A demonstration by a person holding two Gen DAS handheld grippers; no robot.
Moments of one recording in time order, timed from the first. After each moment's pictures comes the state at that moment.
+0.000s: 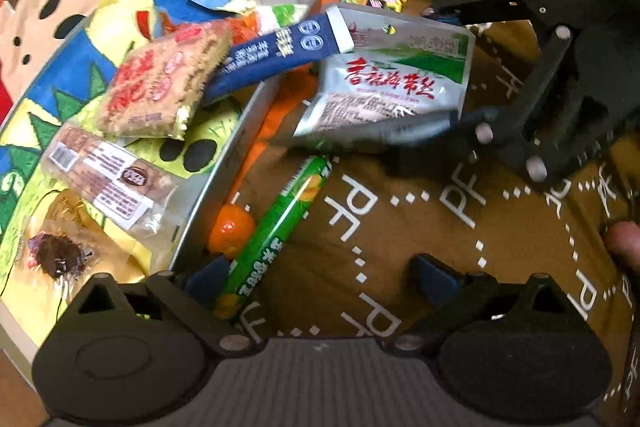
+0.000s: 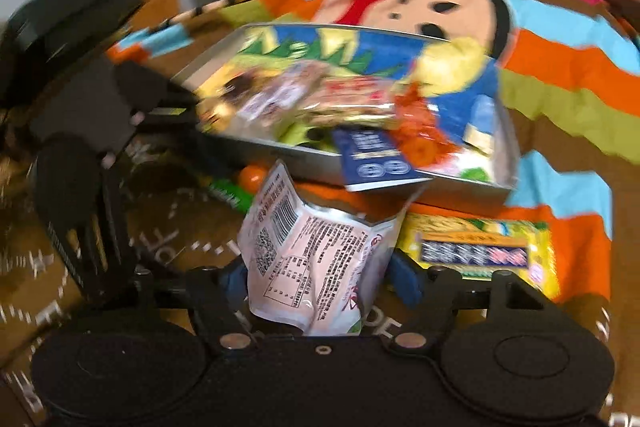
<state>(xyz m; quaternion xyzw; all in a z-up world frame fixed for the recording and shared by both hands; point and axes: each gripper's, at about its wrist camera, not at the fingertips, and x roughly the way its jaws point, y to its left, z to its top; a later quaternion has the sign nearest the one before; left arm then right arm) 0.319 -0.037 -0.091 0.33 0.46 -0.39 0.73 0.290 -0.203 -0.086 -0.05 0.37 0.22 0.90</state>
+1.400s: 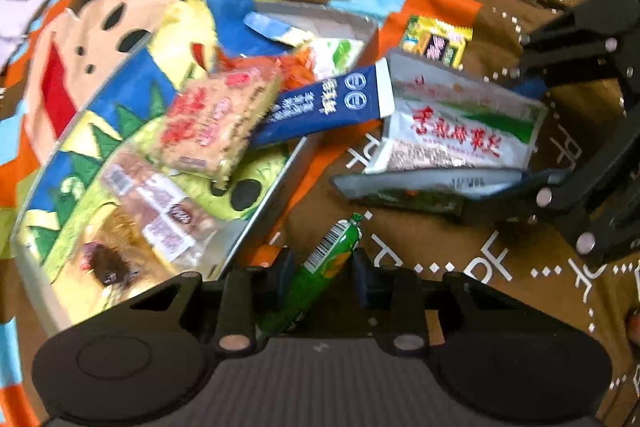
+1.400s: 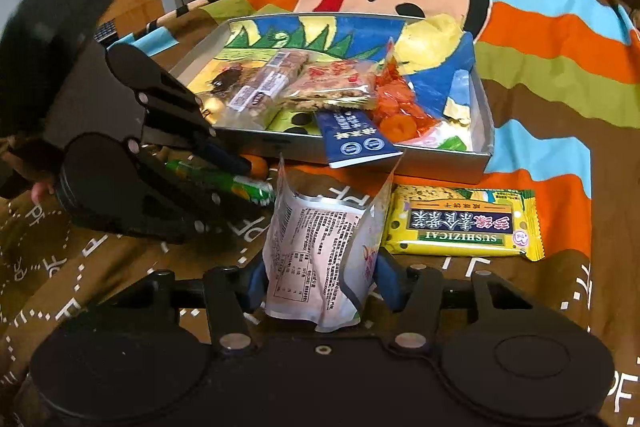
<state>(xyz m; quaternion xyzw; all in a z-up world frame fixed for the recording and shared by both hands) 0.313 -0.071 -0.074 0.34 0.43 -0.28 0.79 0.279 -0.212 -0.078 -0.03 0.40 0.21 0.89</state>
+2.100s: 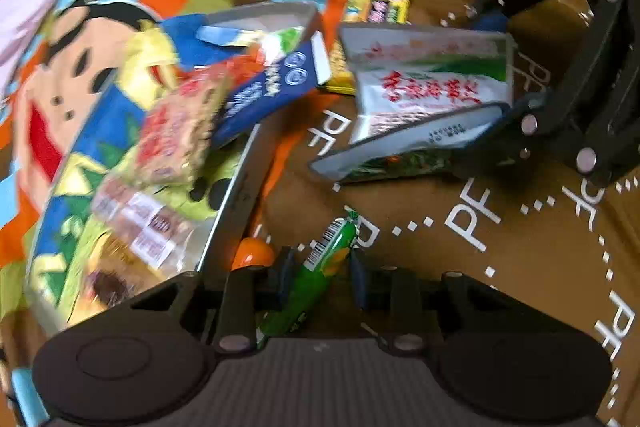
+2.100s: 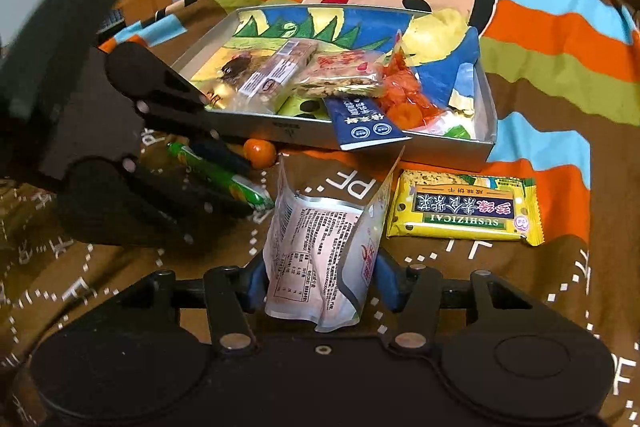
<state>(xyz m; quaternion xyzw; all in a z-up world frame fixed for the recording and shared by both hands) 0.298 -0.080 -0.093 0.43 0.40 -0.33 0.74 0.273 -0.212 -0.078 -0.04 0.41 0.22 0.89</state>
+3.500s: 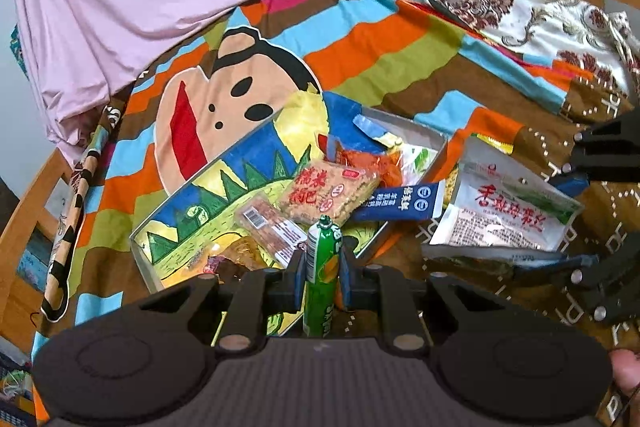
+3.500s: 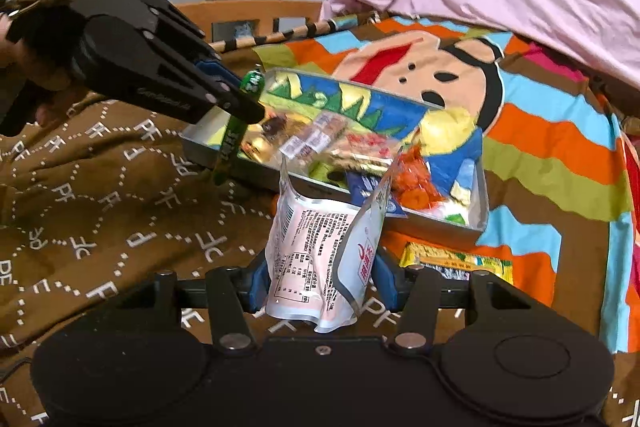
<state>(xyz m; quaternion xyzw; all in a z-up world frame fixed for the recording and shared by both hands) 0.273 -0.034 0.011 0.28 0.32 -0.20 0.88 0.222 -0.192 -0.044 -0.11 0.28 0.23 0.92</state>
